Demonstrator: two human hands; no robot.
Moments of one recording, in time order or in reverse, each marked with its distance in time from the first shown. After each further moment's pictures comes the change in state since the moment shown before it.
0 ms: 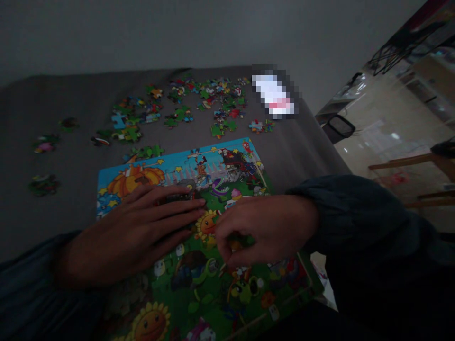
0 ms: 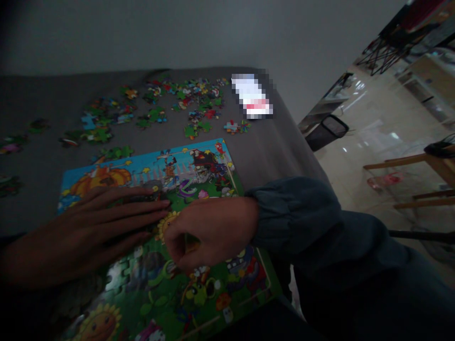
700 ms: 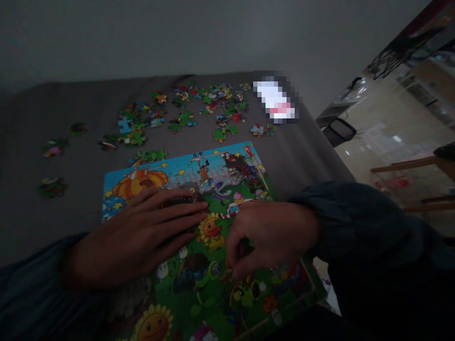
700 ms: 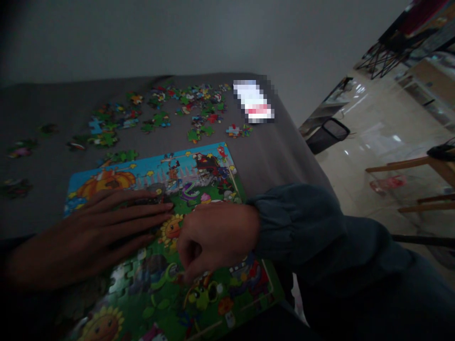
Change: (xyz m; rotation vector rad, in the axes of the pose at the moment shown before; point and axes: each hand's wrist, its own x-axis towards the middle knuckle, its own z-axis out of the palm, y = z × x) left_hand -0.001 0.001 -0.001 0.099 0.013 0.050; right_hand 0.002 0.000 0.006 -0.002 -0.071 0.179
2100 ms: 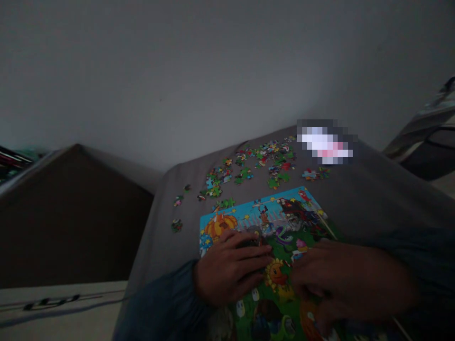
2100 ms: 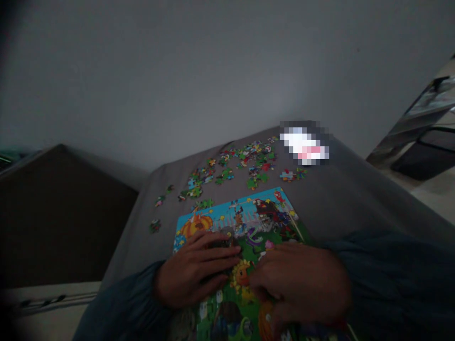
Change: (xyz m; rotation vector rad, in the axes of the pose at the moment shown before) left_hand 0.005 0.016 -0.016 -0.023 -0.092 -0.114; right_hand -0.003 0.002 0.004 -0.173 0.156 0.070
